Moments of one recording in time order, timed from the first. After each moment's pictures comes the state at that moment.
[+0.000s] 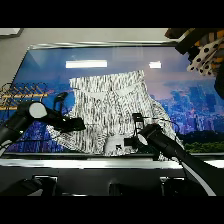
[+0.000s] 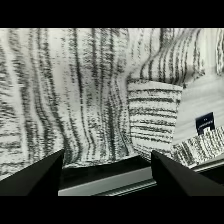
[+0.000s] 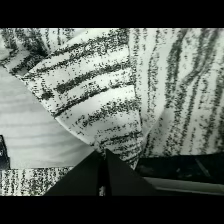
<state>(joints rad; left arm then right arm) -0.40 -1.15 0.98 1.21 -1.21 -1.84 0.69 -1.17 0.74 -1.59 1.02 2.19</state>
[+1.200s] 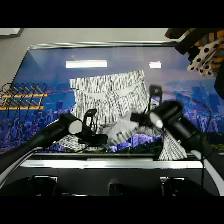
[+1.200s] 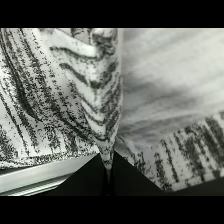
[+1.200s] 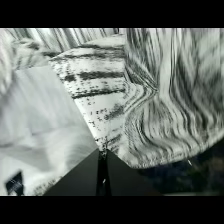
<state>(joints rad) -0.75 -1.29 1.01 1.22 -1.15 -2.11 0.57 -1.10 1.11 -1.74 1.24 2.34</state>
